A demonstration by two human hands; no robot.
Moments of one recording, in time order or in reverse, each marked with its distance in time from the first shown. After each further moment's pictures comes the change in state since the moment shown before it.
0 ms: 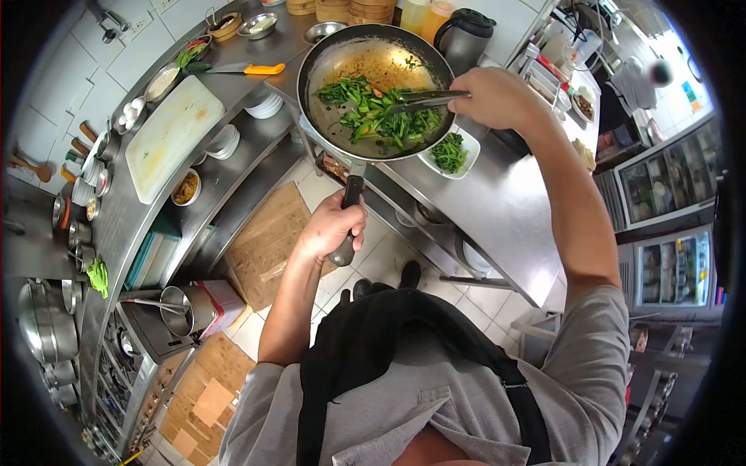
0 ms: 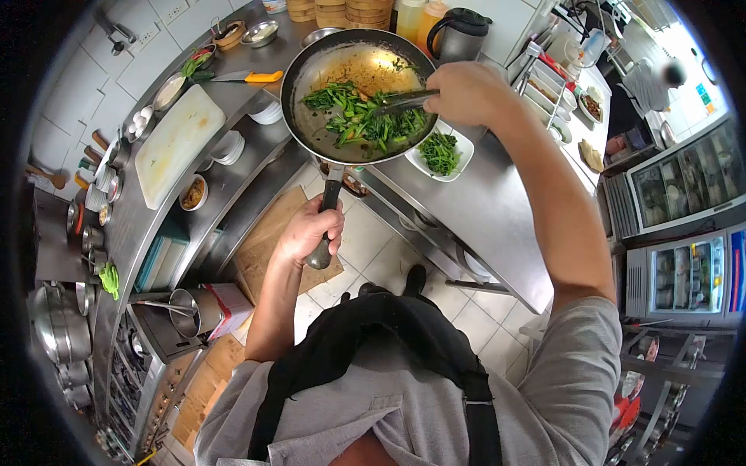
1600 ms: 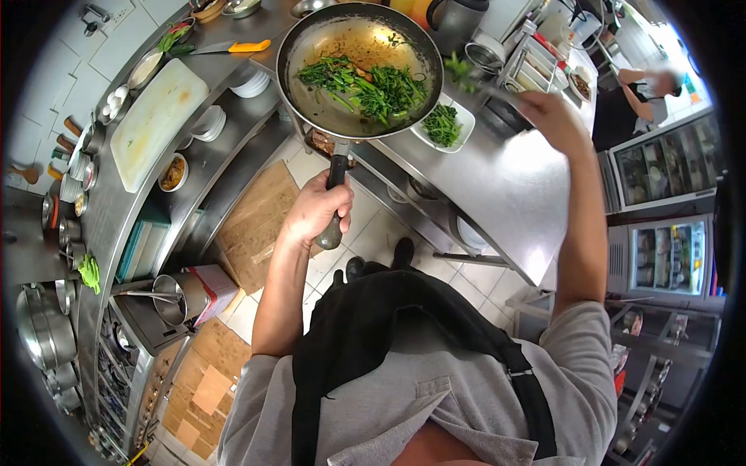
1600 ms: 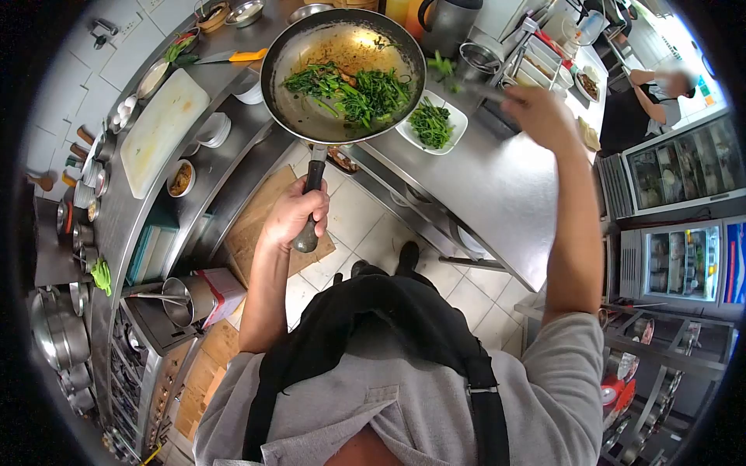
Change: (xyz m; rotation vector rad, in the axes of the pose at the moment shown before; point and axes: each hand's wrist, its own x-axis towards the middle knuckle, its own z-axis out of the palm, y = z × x) left_hand -0.002 -0.011 -0.002 -0.001 0.059 -0.035; right_hand -0.079 0.103 0.067 0.292 0.106 0.296
